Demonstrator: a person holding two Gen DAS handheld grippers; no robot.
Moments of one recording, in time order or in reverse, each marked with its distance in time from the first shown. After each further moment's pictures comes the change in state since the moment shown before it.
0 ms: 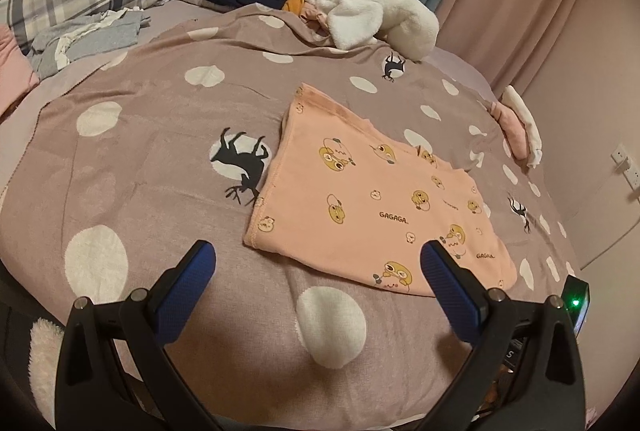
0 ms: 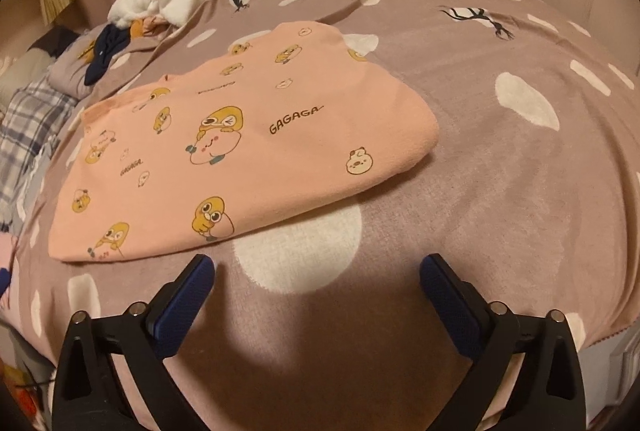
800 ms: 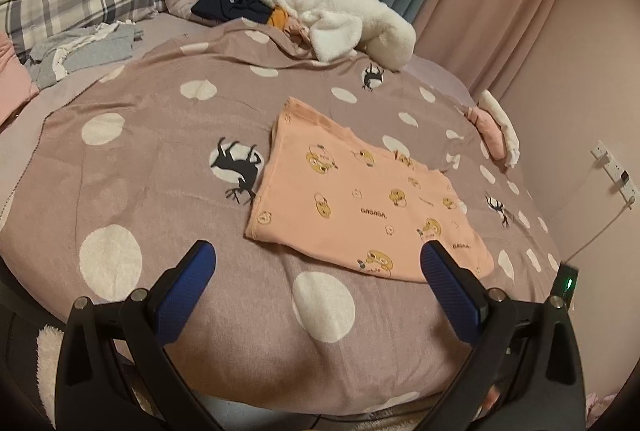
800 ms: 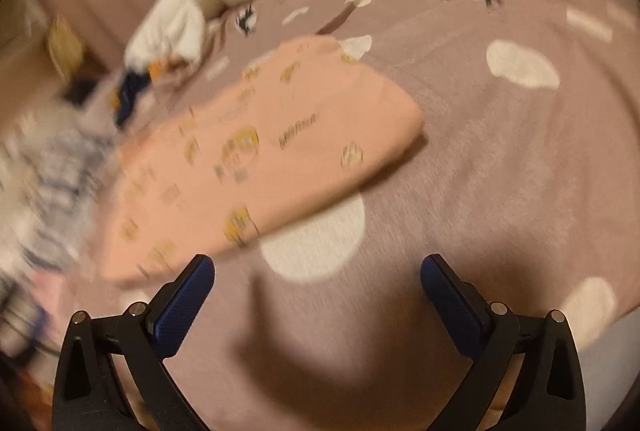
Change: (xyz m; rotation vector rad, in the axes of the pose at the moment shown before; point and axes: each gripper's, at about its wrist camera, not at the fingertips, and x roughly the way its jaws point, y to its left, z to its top) left arm -0.032 0.004 -0.008 0.026 -0.019 -0.078; right arm -0.011 -0.035 0.000 0.208 -0.030 0.257
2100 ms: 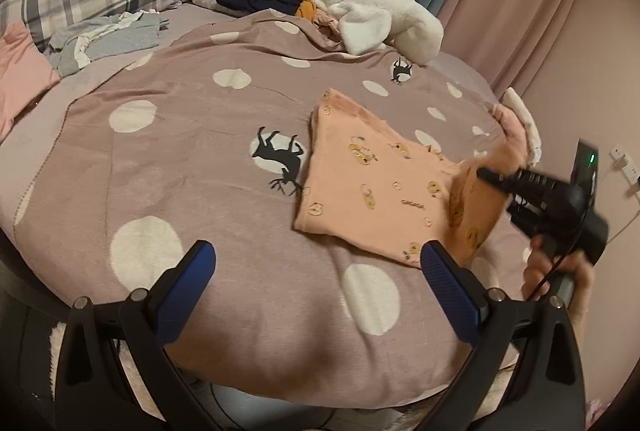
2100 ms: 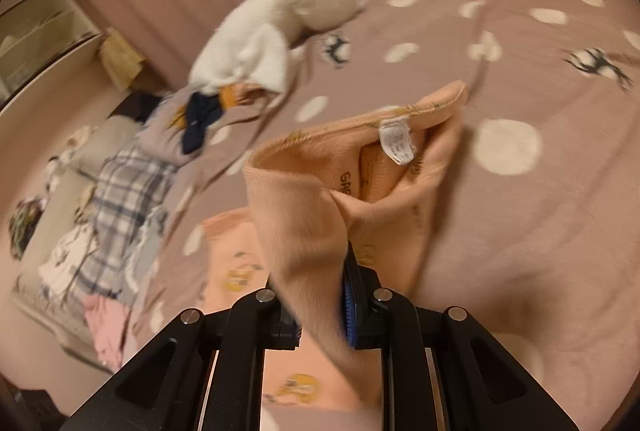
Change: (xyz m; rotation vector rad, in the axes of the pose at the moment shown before) left arm -0.002 0.030 -0.003 -0.019 0.018 0.082; right arm 0.044 0.105 0.075 -0.124 -0.044 0.204
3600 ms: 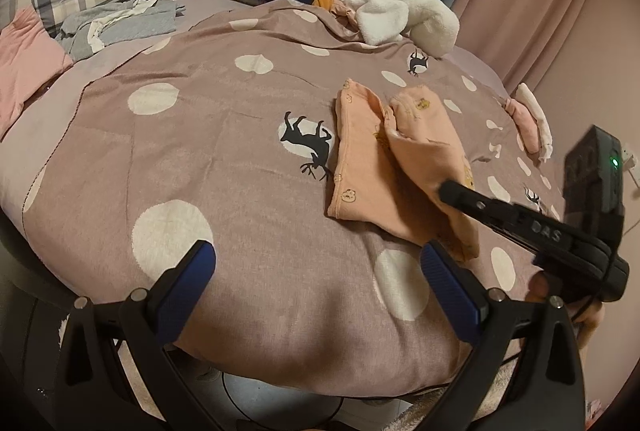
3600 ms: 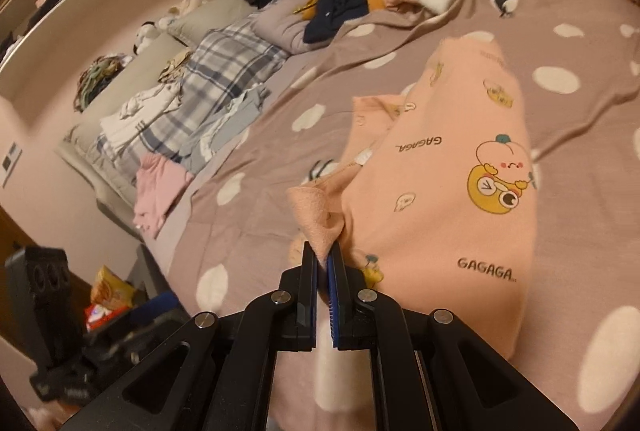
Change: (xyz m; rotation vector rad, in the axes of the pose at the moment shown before) left arm 0.002 0.024 -0.008 -0.021 0.033 0.023; right arm 0.022 0.084 -0.084 -0.356 0.254 0.240
